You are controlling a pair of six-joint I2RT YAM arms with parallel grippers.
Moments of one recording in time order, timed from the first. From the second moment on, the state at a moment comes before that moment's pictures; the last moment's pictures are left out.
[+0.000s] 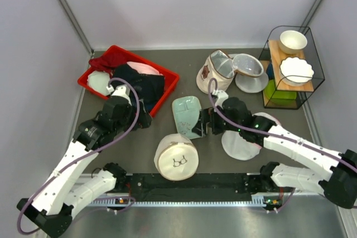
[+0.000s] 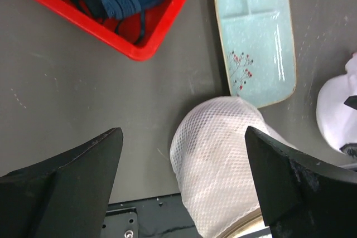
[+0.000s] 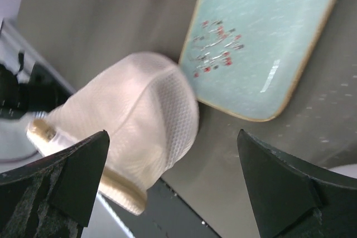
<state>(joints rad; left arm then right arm) -0.53 0.79 0.97 -0.90 -0.16 -0.62 0.81 1.04 0.75 -0.30 -0.10 0.57</state>
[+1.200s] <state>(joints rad) -0.52 0.86 0.65 -0.44 0.70 -0.69 0.96 1.12 0.66 -0.03 -0.43 0.46</state>
